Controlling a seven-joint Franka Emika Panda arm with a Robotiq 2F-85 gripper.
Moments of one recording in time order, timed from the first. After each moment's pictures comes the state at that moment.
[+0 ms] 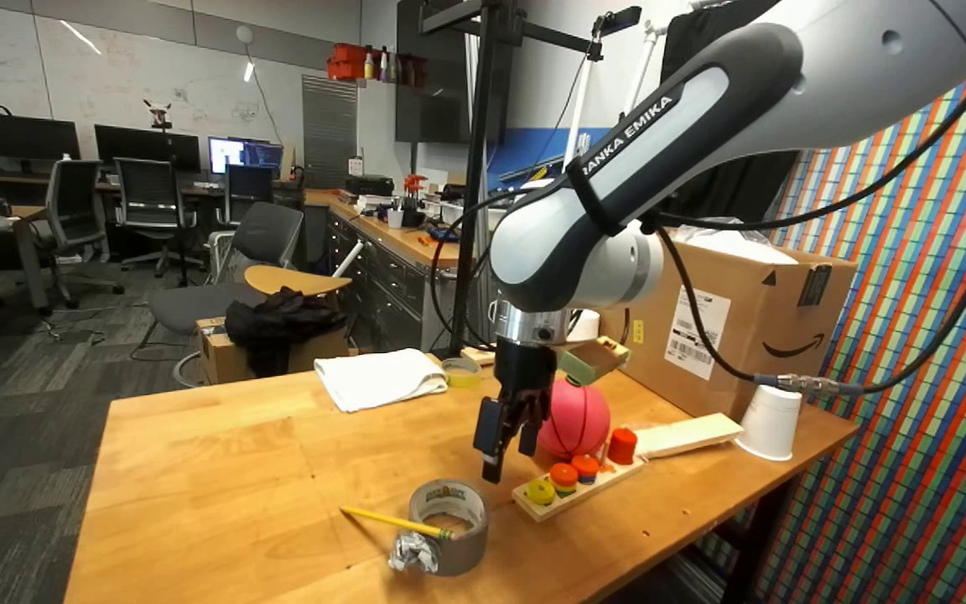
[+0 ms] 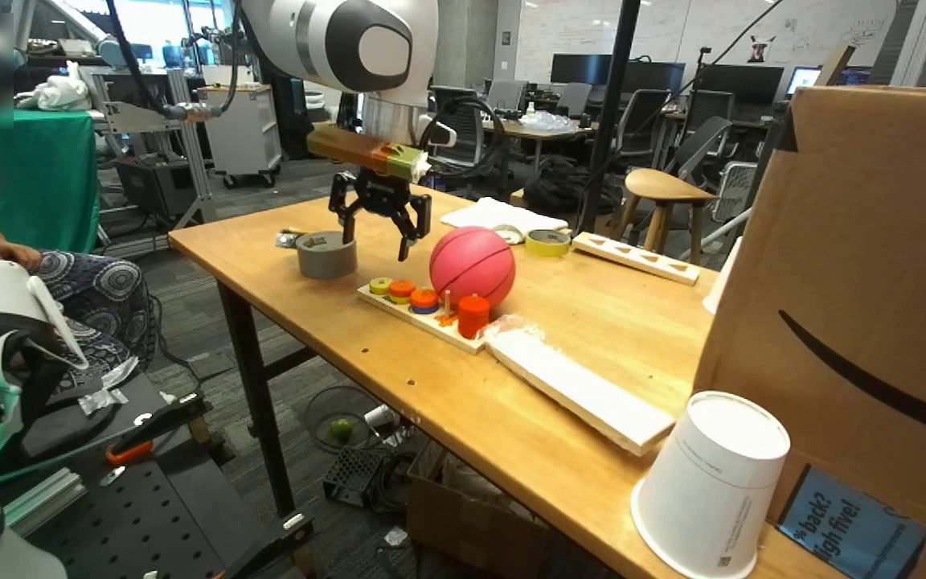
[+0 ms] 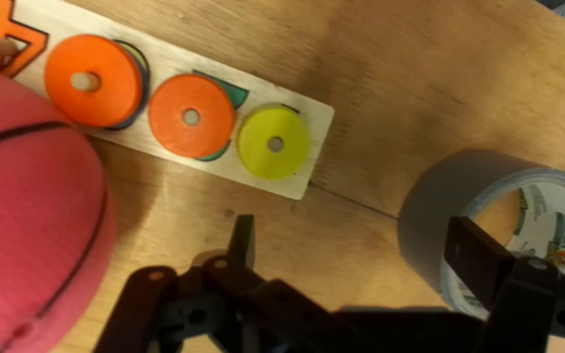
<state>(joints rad) 0.10 0.14 0.10 -2.28 0.13 2.33 -0.35</state>
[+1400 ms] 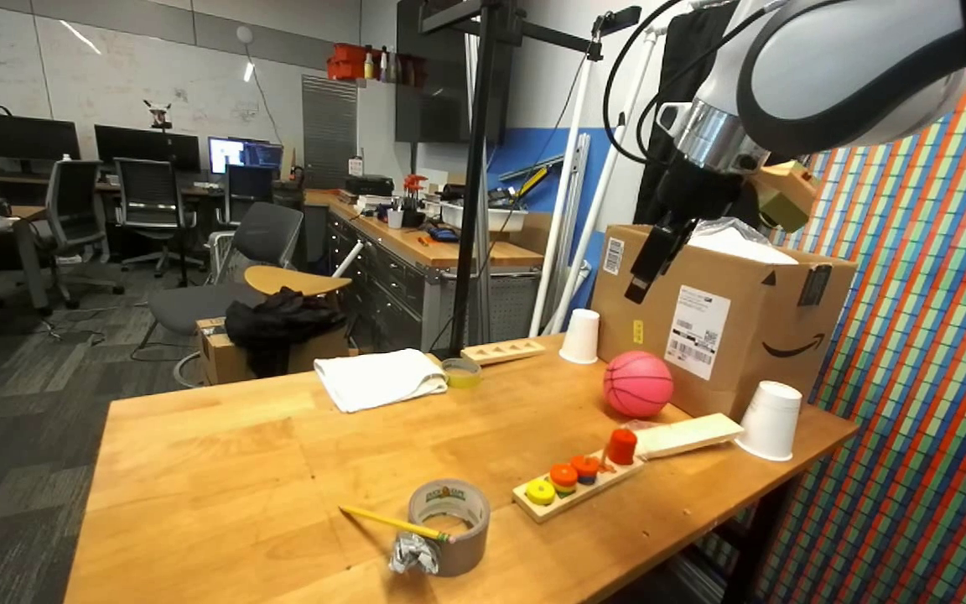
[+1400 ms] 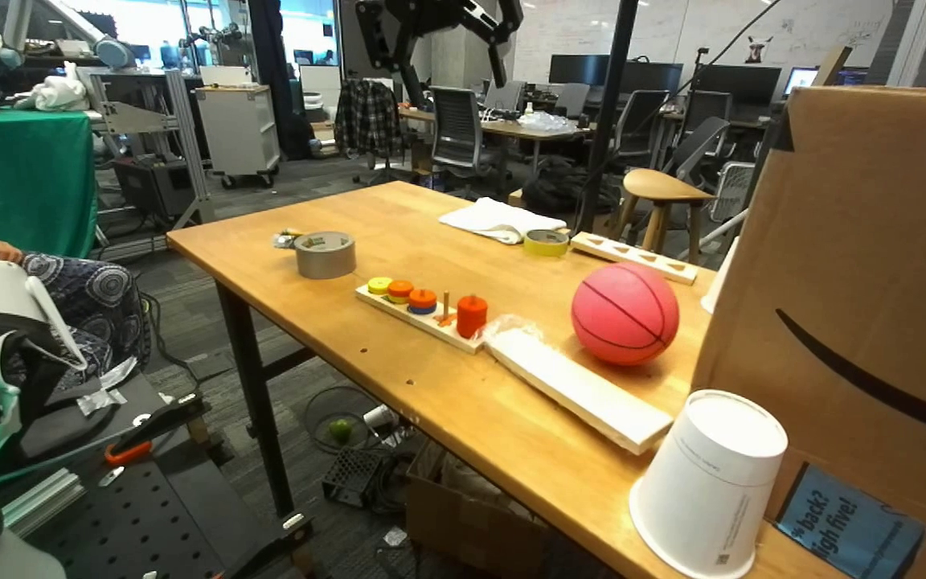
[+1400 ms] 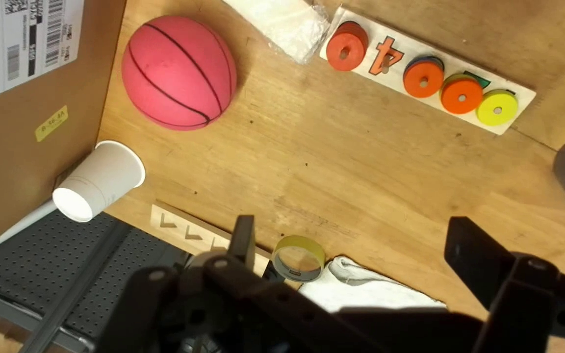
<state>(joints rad) 0.01 -0.53 -0.06 -2.50 -0.20 2.36 -0.39</state>
